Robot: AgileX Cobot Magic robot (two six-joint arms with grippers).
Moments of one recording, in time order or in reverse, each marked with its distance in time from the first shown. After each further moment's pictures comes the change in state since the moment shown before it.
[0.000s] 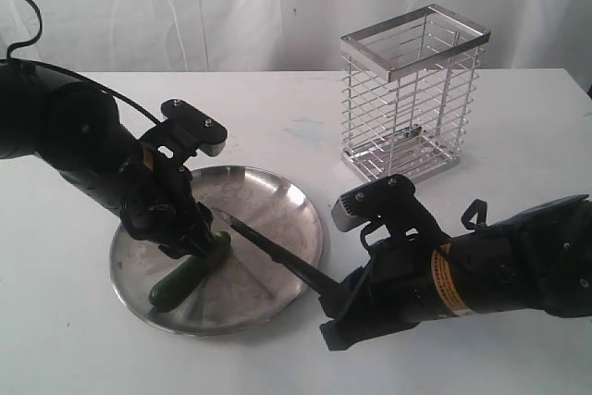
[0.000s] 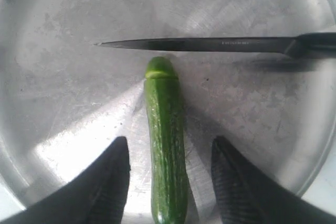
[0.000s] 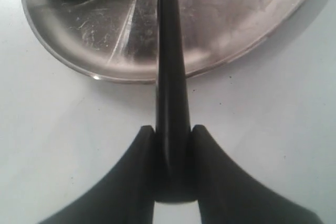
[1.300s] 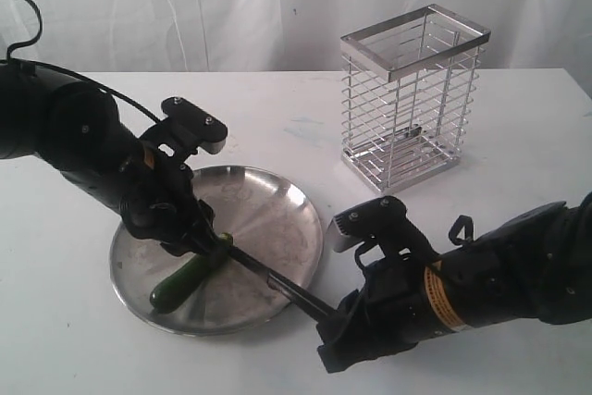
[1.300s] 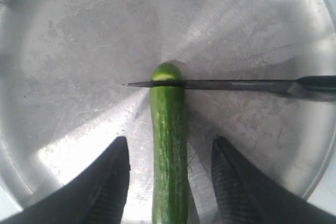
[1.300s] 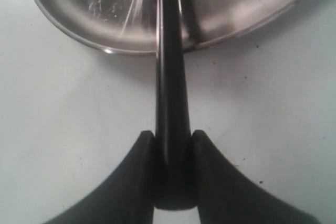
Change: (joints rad) left arm 0.000 0.000 0.000 0.000 -0.017 0.000; right arm 0.011 0.058 -0.001 -0.097 -0.045 0.104
